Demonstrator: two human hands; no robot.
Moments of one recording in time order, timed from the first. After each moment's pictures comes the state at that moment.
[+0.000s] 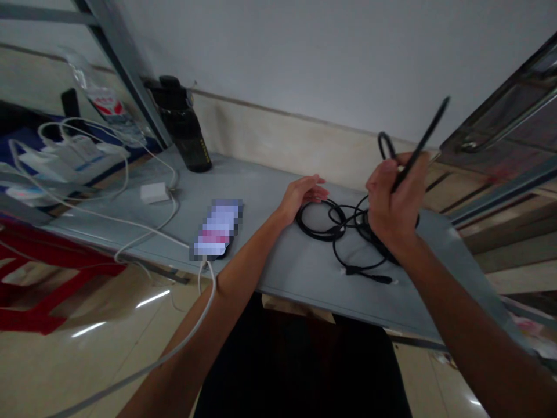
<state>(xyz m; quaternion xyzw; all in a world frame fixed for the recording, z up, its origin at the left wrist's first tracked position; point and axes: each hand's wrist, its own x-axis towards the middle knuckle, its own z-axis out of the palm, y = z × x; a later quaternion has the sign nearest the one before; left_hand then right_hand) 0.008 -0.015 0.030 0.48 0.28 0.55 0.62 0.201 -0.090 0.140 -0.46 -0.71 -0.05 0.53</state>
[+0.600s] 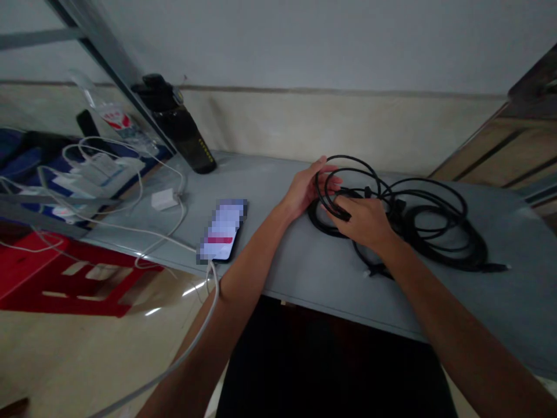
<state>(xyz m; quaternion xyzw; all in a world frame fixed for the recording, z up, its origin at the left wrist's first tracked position) 0.005 -0.007 0.035 0.41 0.30 0.49 0.71 0.199 -0.064 0.017 -0.42 -0.86 -0.11 0.26</state>
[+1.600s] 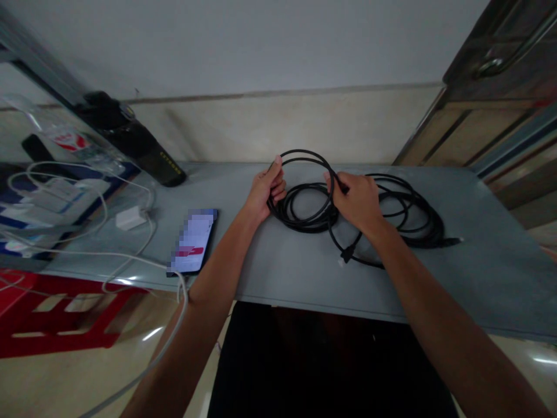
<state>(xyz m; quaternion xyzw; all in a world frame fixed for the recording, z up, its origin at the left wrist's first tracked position) 0.004 -0.008 0.042 0.40 0.36 0.54 0.65 0.241 -0.048 0.034 -0.59 -0.73 -0.04 0.34</state>
